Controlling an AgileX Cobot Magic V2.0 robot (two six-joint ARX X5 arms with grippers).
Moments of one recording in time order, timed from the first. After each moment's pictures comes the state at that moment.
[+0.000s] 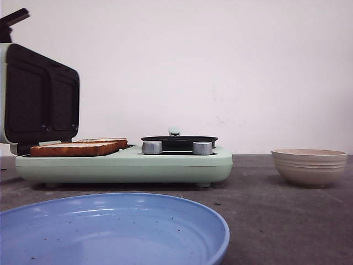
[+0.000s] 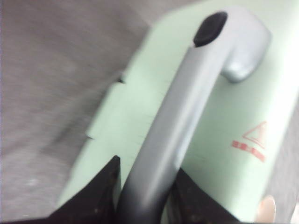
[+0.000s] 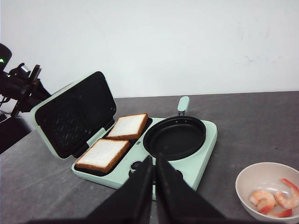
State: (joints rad) left arm 0.18 1.80 1.83 -1.04 0.50 -0.46; right arm 0.72 0.36 0.76 -0.48 0.19 0.35
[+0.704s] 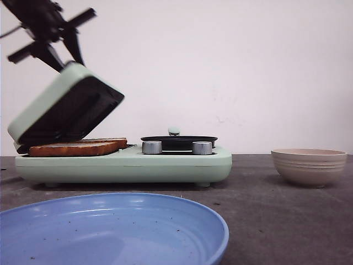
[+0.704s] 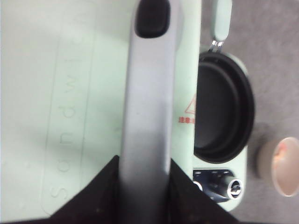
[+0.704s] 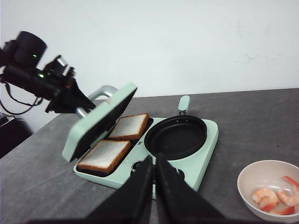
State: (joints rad) left arm -0.14 1.82 1.82 -0.95 0.34 -0.40; right arm 0.72 0.36 0.76 -0.48 0.19 0.37
